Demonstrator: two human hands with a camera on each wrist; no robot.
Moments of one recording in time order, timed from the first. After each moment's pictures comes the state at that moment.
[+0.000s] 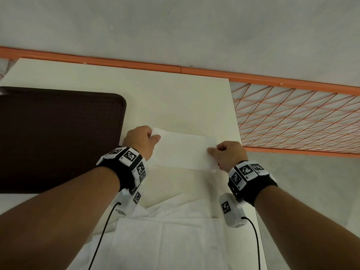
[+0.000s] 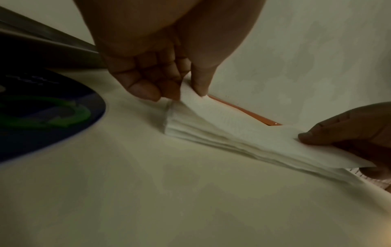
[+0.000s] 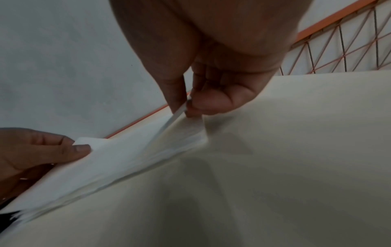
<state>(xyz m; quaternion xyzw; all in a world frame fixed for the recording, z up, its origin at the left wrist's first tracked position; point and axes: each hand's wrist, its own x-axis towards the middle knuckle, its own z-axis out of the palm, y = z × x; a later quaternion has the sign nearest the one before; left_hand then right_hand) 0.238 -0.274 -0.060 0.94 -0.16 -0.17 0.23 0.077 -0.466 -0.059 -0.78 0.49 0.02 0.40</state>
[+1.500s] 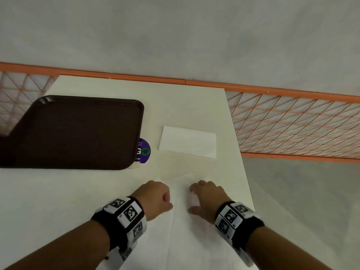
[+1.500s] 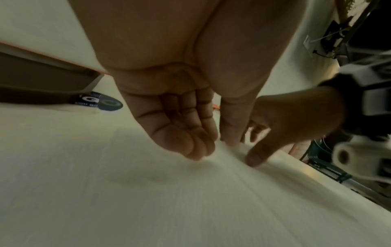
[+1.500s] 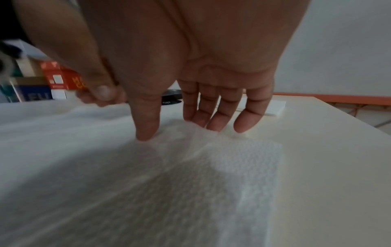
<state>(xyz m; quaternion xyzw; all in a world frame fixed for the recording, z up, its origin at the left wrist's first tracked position) 0.087 -0.152 -0.011 0.86 -0.34 -0.37 0.08 -0.028 -0.307 -0.018 -0.94 0.17 0.26 0.17</state>
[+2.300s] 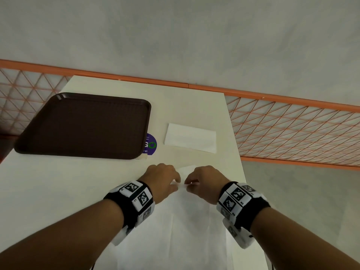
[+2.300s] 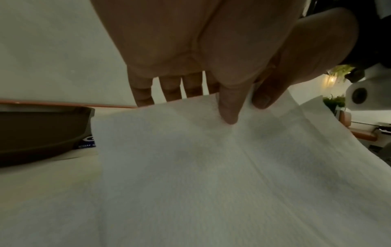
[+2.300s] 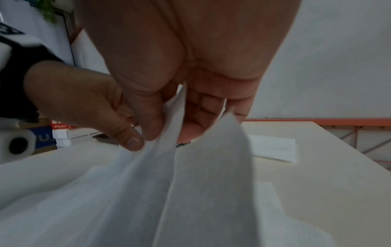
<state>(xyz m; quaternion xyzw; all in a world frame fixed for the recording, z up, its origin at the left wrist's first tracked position) 0.072 -0.136 0.017 0.85 -0.47 -0.21 0.10 -0.026 -0.283 0.031 -0.94 0.15 0.20 0.23</state>
